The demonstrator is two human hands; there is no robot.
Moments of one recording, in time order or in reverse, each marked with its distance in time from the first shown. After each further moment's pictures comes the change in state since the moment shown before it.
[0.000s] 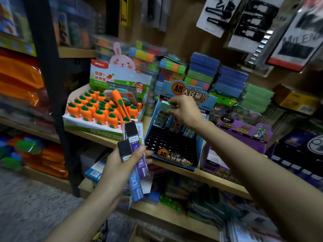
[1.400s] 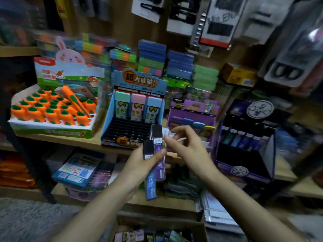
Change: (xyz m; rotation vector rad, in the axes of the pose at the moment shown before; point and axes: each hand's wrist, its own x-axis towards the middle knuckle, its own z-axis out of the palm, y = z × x) left_hand -0.030 -0.020 0.119 0.017 -0.390 -0.160; right_hand -0.205 0.022 -0.044 0.808 0.140 0.454
